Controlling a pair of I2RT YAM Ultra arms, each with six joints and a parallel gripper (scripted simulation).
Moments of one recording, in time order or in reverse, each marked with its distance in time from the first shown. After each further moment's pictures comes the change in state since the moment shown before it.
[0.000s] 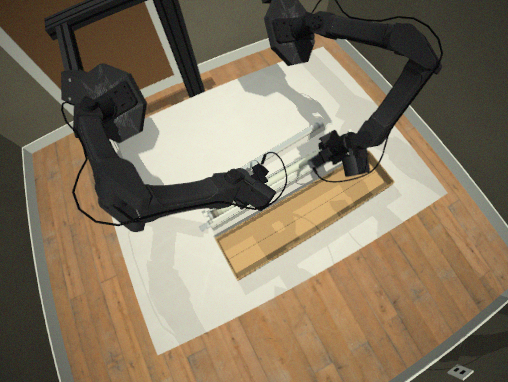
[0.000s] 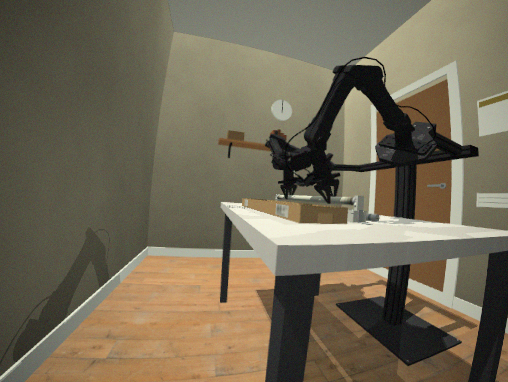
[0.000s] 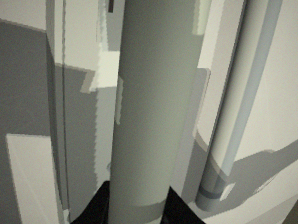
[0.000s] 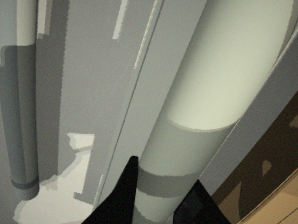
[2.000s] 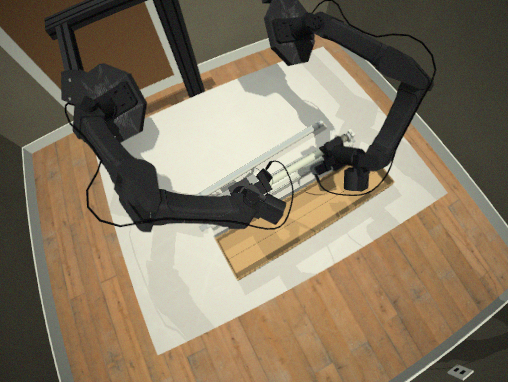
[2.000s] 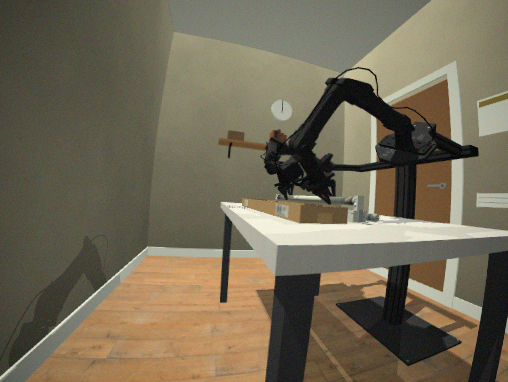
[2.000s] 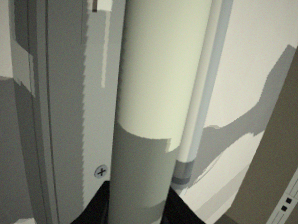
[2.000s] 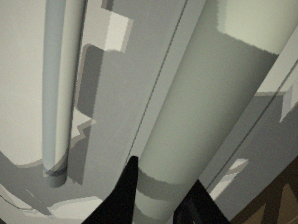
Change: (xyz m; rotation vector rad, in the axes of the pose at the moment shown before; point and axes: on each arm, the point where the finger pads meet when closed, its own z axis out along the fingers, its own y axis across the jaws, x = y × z) left arm 0.000 0.000 0.000 0.281 -0.001 -0.001; right arm 0.000 0.000 0.000 -0.280 -0.003 0.004
